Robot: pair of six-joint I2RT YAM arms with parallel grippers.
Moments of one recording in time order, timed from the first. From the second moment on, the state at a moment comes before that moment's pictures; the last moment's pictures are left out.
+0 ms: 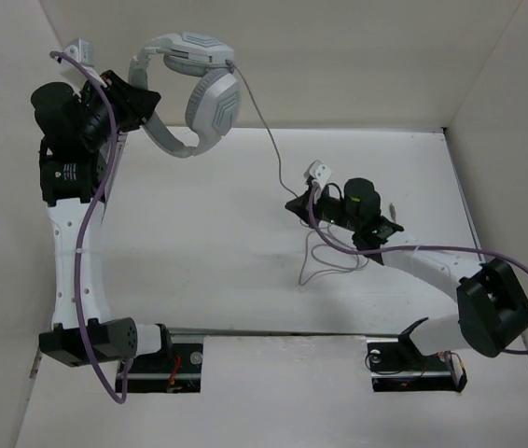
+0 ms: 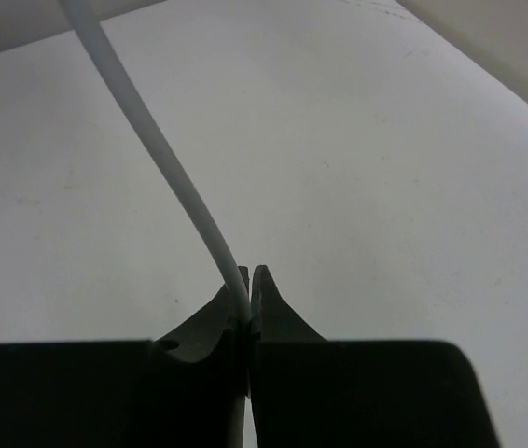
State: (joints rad) left arm 0.12 1.31 1.71 -0.41 0.51 -0.50; right arm 0.58 1.39 0.81 0.43 -0.44 -0.08
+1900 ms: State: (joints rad) left arm -0.62 1.35 1.38 -0.36 -0.14 0.22; right arm 0.59 1.45 1.54 -0.10 -0.08 -1.30
